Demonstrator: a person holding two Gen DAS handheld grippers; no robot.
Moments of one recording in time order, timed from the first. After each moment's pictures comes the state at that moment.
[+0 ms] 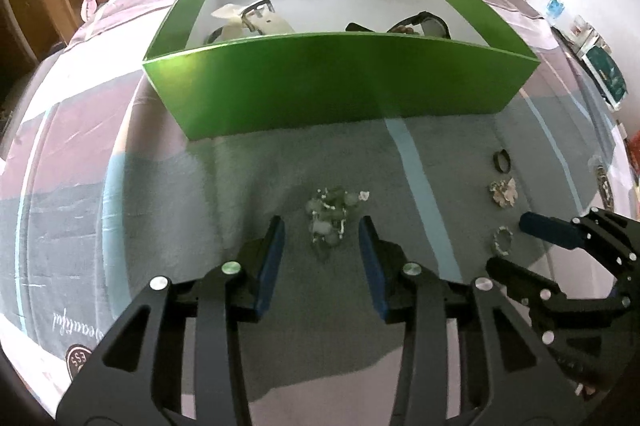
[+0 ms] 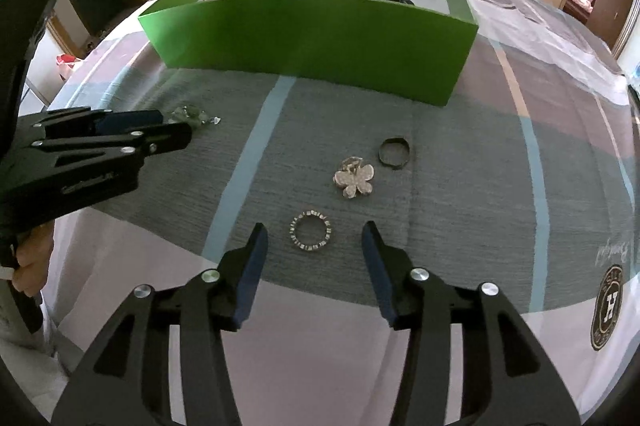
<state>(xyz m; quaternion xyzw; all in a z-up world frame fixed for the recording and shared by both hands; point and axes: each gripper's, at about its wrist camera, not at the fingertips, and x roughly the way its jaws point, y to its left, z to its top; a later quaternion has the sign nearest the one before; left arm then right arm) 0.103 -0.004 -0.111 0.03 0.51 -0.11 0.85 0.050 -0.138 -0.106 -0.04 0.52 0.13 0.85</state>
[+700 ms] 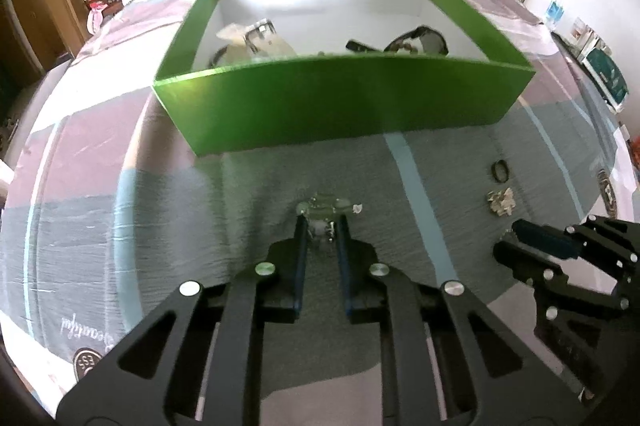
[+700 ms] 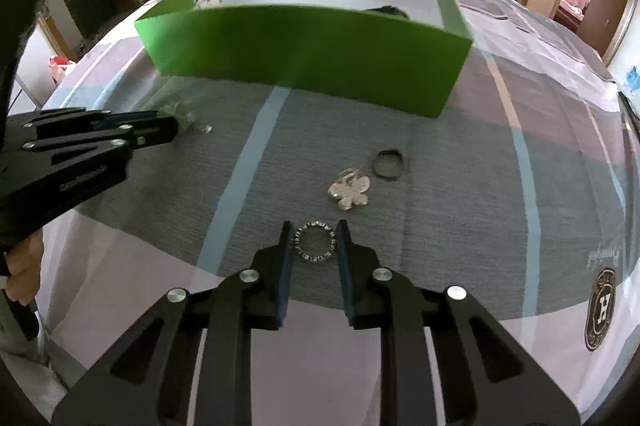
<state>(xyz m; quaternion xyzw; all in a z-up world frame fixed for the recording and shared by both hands) 0.097 -0.005 -0.097 0.04 0.49 -0.10 0.87 0.048 -0.140 -0.097 -0.04 0.50 0.11 0.86</state>
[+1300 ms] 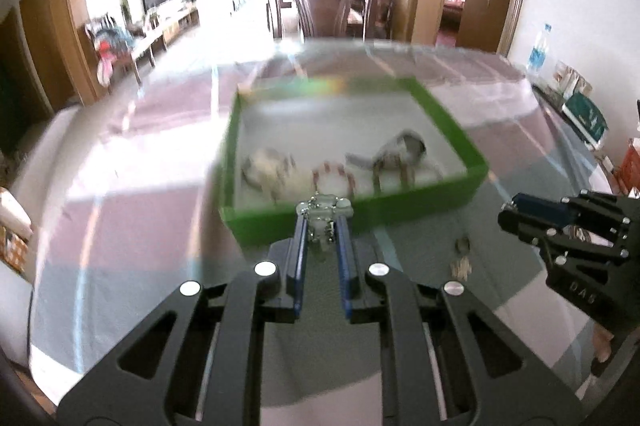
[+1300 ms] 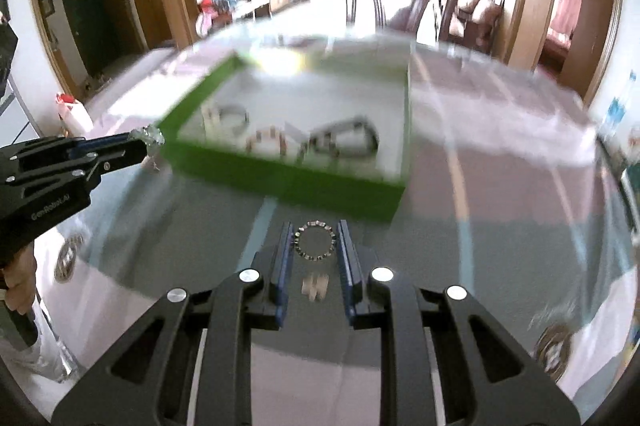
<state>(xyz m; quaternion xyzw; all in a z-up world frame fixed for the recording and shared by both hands) 0.091 0.004 0.005 0.05 0.38 -0.11 0.92 0.067 -0.155 0.000 -0.04 0.38 0.11 0.92</state>
